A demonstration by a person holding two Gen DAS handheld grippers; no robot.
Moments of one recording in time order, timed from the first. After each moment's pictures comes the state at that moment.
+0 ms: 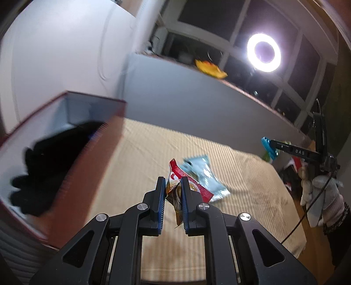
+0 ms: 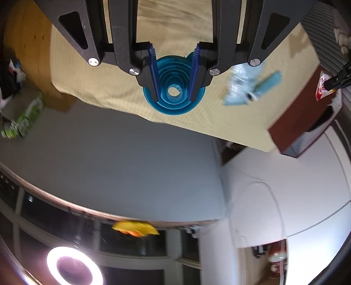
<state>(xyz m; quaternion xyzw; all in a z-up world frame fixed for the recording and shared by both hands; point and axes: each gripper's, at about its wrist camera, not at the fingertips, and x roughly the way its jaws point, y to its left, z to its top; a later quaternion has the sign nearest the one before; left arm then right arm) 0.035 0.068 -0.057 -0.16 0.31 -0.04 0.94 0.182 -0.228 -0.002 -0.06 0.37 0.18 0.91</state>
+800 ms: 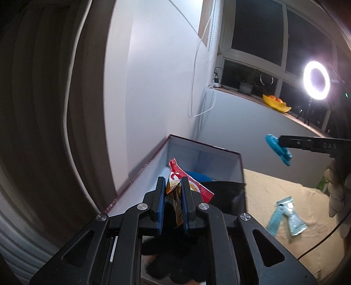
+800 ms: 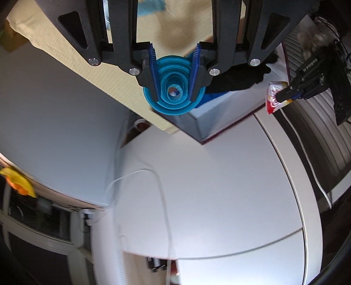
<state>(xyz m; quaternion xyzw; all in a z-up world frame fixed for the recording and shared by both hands) 0.037 0.224 -0.039 -0.11 0.25 0.15 0.95 0.199 0.070 0.031 -0.10 0.35 0.40 0.84</state>
